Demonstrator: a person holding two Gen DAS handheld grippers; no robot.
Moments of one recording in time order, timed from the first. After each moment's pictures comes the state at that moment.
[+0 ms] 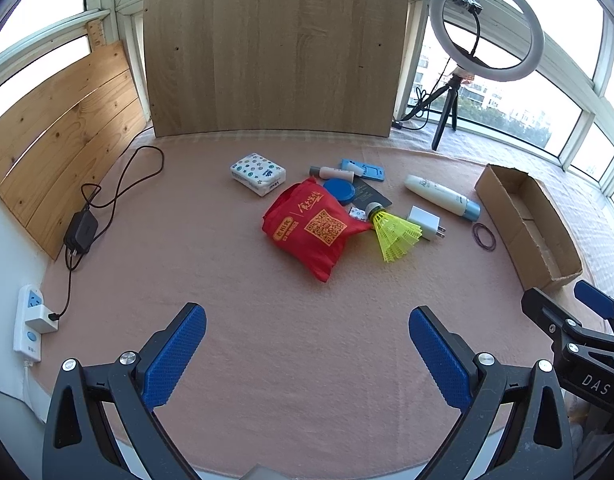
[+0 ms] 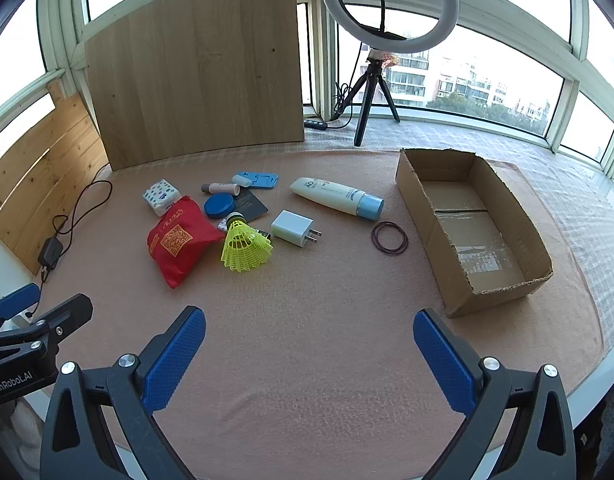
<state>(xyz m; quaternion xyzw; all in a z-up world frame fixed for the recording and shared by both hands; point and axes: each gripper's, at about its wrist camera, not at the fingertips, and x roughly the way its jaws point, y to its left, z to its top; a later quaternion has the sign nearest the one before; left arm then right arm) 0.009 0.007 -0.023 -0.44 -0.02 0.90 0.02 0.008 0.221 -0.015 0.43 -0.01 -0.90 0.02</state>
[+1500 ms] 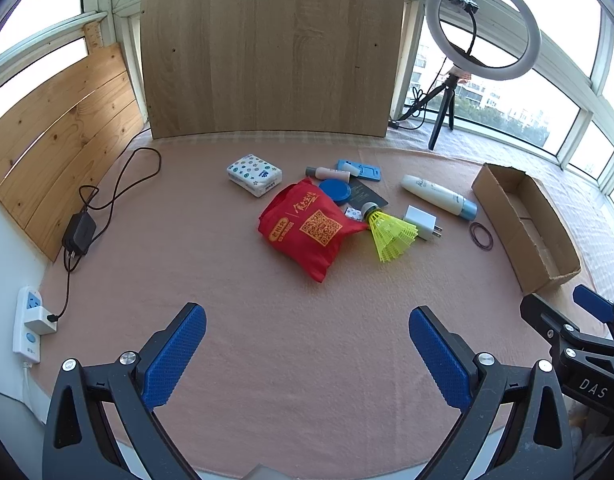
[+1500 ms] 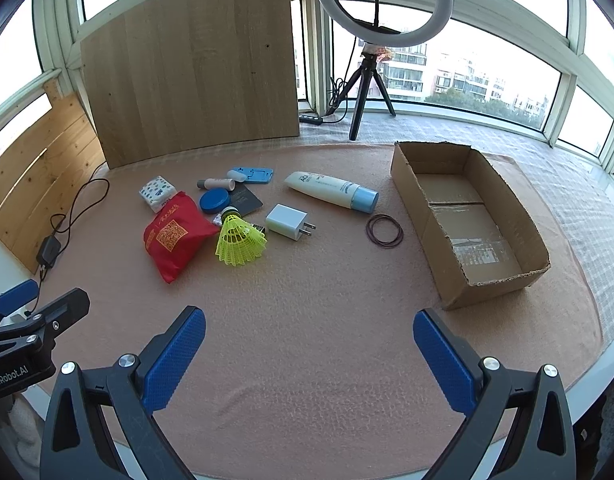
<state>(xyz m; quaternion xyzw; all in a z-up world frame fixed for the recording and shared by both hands) 0.009 0.010 -0.022 -0.44 -0.02 0.90 0.02 0.010 0.227 -0.017 0.44 -0.02 -0.90 0.02</state>
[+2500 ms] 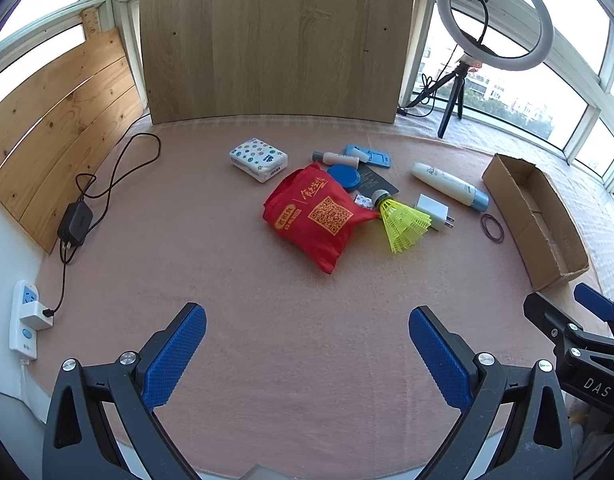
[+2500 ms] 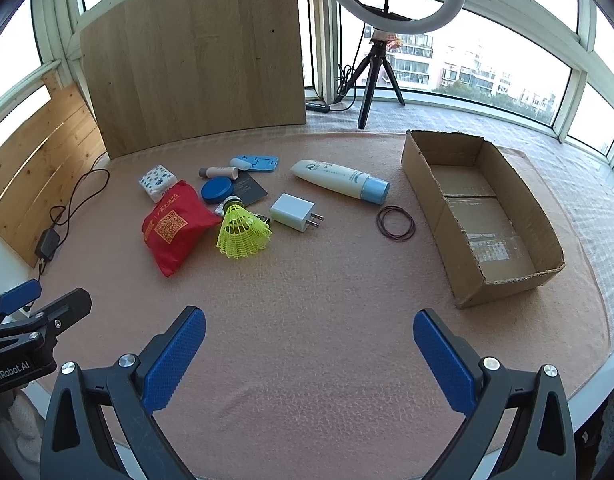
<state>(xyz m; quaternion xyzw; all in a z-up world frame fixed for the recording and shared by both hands) -0.006 0.003 -0.041 -0.47 -0.02 0.88 0.02 -0.004 0.222 -0.031 0.46 -0.02 -0.89 0.03</state>
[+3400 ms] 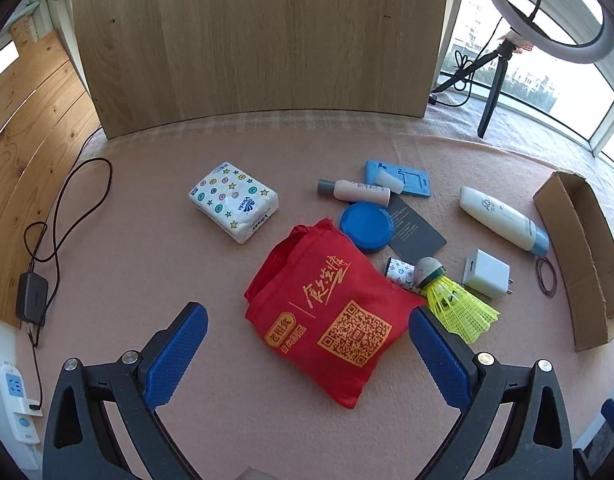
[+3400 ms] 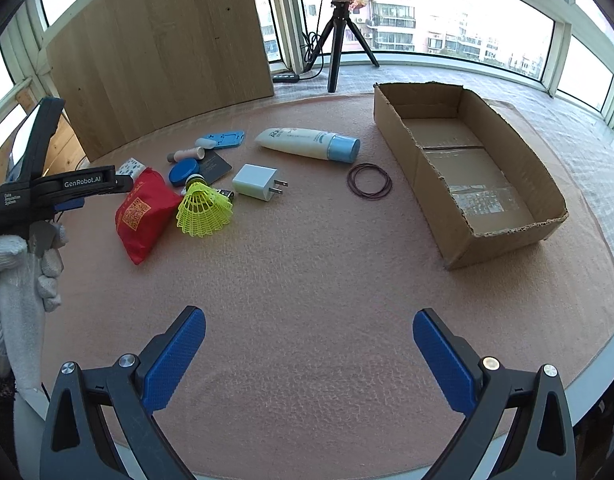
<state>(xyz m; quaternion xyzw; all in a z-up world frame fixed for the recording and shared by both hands) -0.184 0.013 -0.096 -0.52 0.02 0.86 0.01 -0.003 0.263 -0.061 0.49 -0.07 -0.87 0.01</state>
